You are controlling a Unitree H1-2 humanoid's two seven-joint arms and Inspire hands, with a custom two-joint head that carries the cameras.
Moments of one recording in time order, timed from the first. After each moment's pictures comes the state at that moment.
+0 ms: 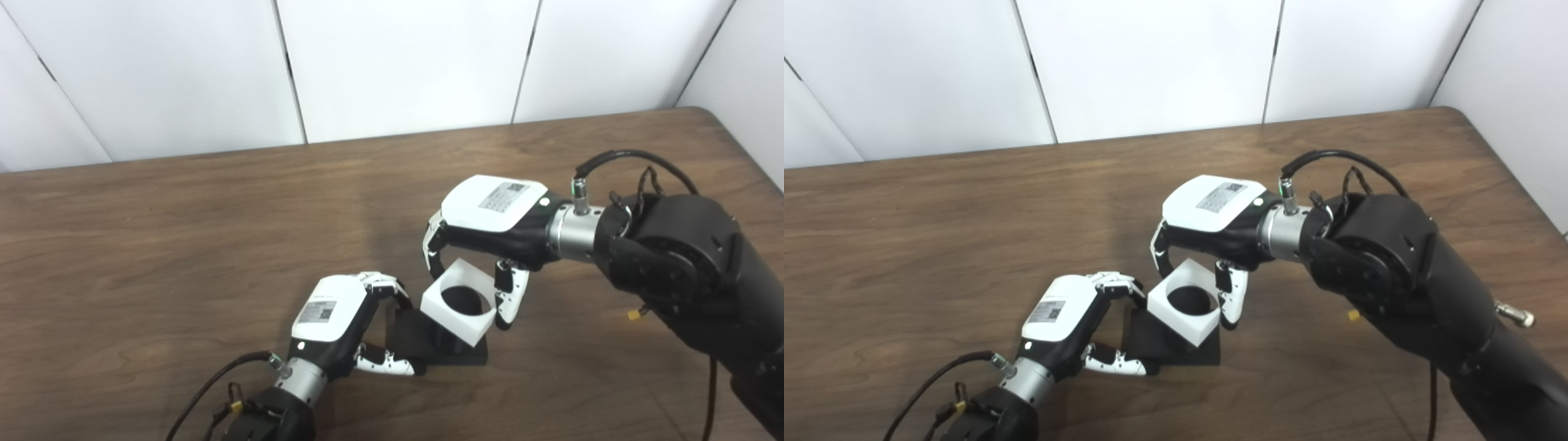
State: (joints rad) left arm 0.00 0.16 -0.54 -0.24 0.91 0.12 -0.20; right arm -0.49 -0.57 0.38 -0.77 -0.77 0.35 1.14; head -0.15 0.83
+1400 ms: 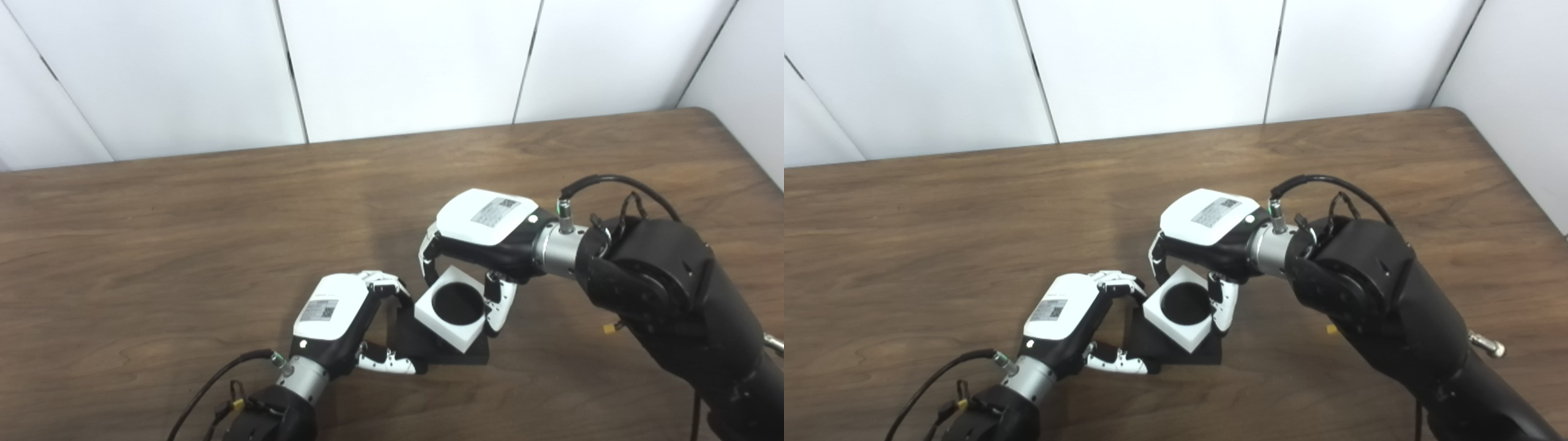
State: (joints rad) left arm -0.01 0.15 -0.54 -0.24 0.91 0.12 -0.20; right arm -0.41 -0.48 0.36 -0.73 -0.88 0.27 1.14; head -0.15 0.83
